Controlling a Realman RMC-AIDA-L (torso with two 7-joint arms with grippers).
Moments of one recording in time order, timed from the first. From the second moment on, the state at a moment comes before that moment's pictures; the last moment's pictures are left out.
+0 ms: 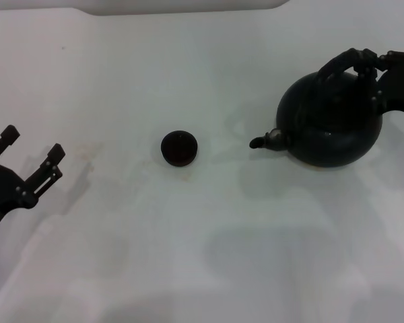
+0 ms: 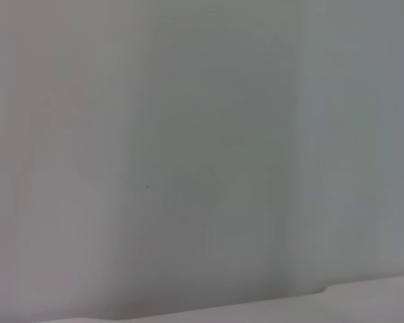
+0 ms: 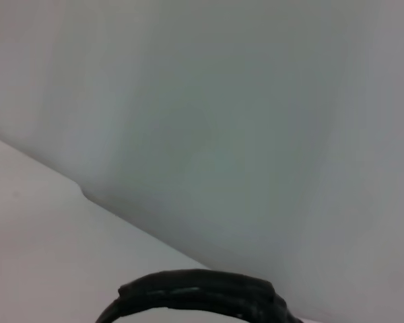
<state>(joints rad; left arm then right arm) -0.01 -2.07 -1.68 -0.32 0.58 -1.39 2.66 -0.10 2.01 1.47 1.28 -1.16 0.55 -2.09</state>
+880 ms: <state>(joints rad) -0.02 -2.07 -1.68 -0.32 0.58 -1.38 2.65 -0.08 2.01 1.49 1.23 -1.16 0.56 -2.10</state>
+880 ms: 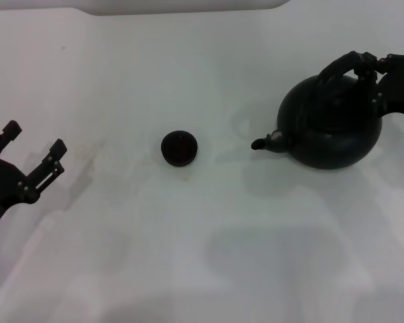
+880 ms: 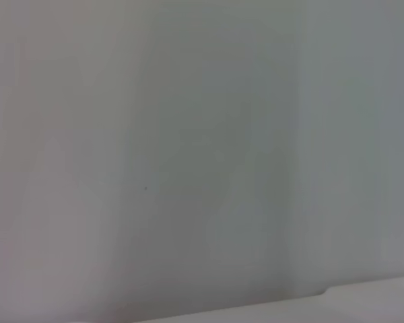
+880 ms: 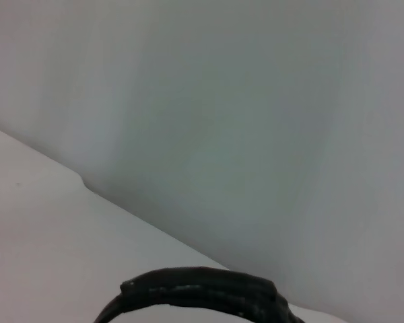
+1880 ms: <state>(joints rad) -0.02 -2.07 -1.68 -0.32 0.58 -1.38 2.65 -0.09 2.01 1.52 1.23 -1.16 0.60 -2.09</state>
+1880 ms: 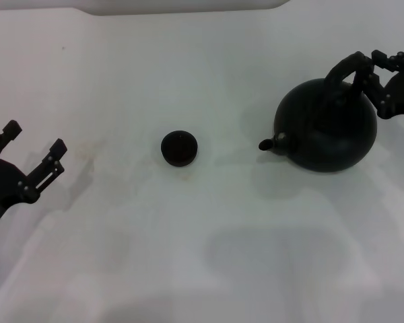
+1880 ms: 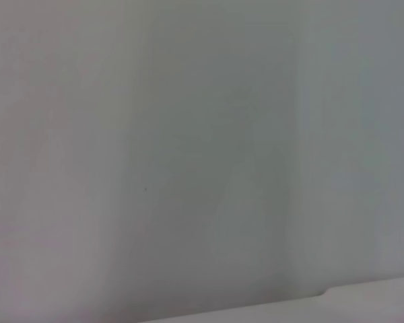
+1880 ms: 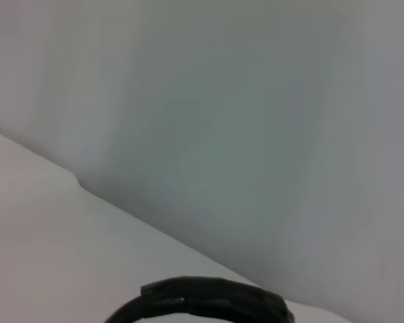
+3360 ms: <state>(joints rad) -0.09 -2.07 -1.95 -0.30 0.49 -1.30 2.66 0.12 2.01 2.37 0.39 -0.78 0.98 -2.67</state>
